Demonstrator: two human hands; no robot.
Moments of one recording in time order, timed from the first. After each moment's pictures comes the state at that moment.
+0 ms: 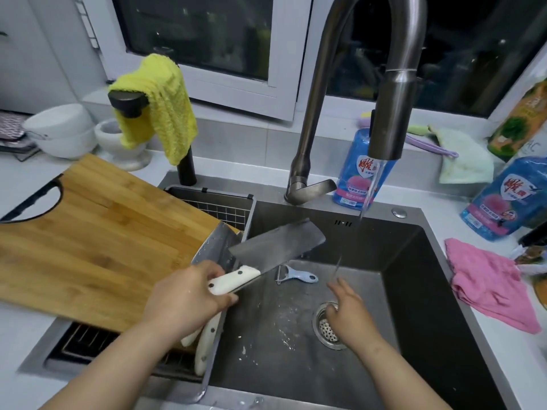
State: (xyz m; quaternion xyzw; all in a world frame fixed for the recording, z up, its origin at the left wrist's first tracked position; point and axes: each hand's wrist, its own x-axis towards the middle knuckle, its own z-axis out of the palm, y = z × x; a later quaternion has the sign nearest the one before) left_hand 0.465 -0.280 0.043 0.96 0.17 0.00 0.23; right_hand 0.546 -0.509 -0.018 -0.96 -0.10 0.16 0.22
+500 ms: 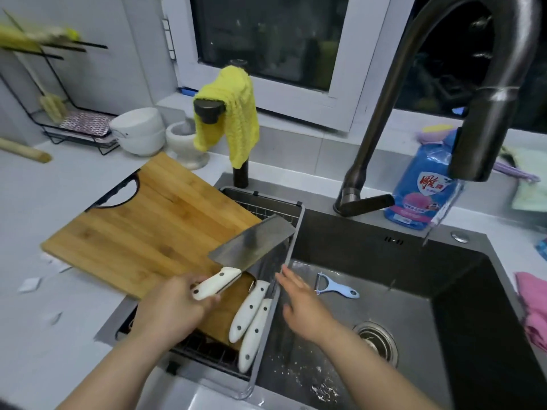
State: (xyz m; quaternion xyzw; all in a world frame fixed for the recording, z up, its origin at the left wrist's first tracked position) left_hand 0.418 -0.220 0.033 0.91 0.31 0.05 0.26; right_hand 0.533 -0.389 -0.017 -0.88 -0.34 0.23 0.24
